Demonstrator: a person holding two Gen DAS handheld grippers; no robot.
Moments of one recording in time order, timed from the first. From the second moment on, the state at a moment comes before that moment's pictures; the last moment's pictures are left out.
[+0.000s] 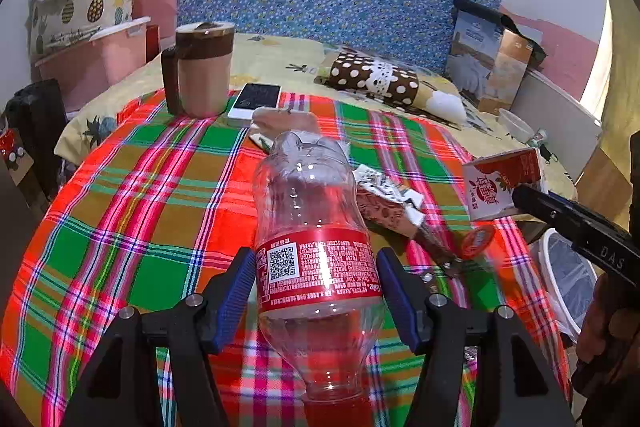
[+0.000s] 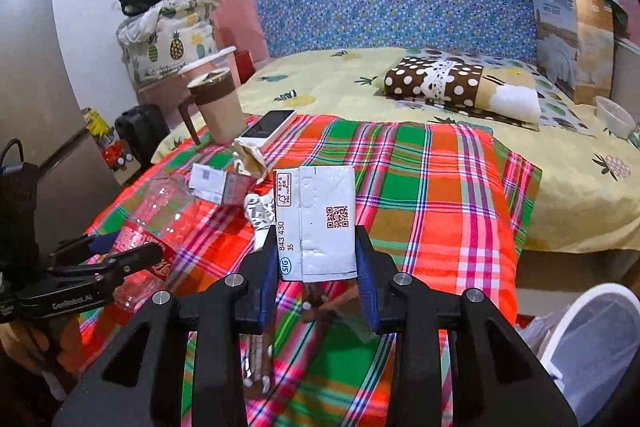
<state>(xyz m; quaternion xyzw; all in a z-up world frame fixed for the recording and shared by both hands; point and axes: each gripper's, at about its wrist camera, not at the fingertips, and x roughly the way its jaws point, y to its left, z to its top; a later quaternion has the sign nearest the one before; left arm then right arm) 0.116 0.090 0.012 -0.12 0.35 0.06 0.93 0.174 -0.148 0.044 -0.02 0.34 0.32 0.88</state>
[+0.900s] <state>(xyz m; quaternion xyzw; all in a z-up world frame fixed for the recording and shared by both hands) 0.092 0.001 0.028 -0.10 0.34 -0.03 0.93 0.124 -0.207 0.042 0.04 0.33 0.26 0.90</state>
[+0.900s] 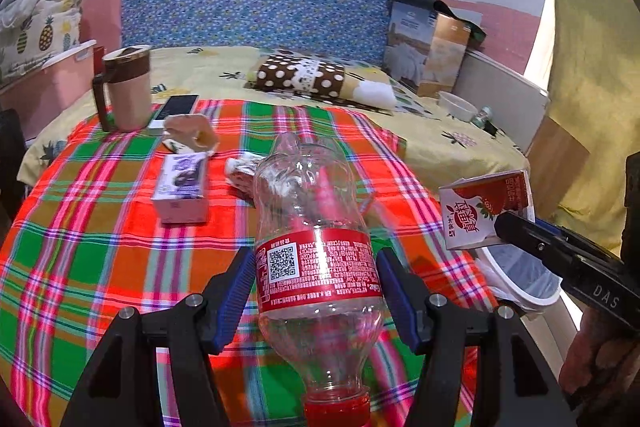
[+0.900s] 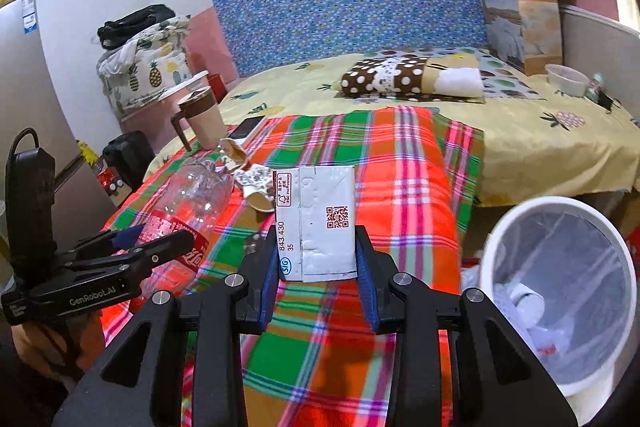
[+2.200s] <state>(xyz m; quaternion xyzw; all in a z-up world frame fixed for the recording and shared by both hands) 0.181 -0.221 0.003 -0.03 0.39 -0.26 0.88 0.107 -0.367 -0.001 0.11 0.38 0.04 0.92</state>
